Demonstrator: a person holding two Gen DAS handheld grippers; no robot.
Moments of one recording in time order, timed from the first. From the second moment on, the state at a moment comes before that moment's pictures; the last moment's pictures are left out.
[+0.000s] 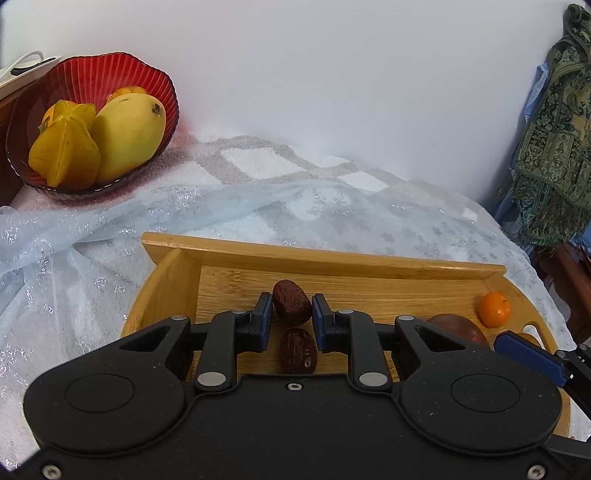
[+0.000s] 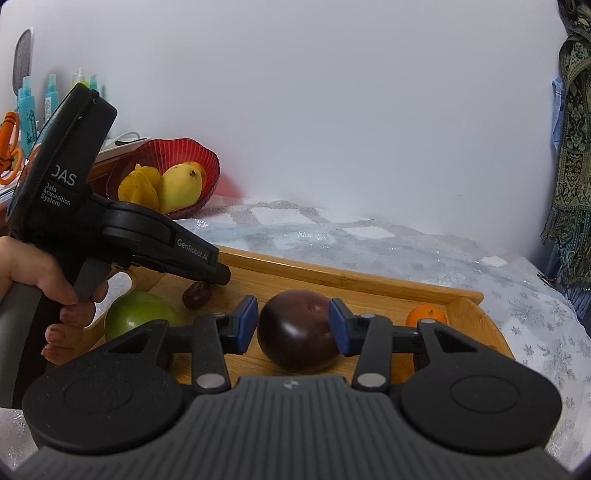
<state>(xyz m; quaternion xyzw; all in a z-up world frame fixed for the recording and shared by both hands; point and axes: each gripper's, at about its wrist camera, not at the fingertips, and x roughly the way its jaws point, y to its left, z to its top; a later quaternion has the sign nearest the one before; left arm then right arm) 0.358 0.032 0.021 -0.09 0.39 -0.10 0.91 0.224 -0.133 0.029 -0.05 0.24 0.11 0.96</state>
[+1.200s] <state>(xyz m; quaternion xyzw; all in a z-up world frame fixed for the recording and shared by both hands) 0.285 0.040 0.064 -0.09 0.34 -0.09 0.93 0.187 -0.151 0.045 0.00 0.21 0.09 0.97</state>
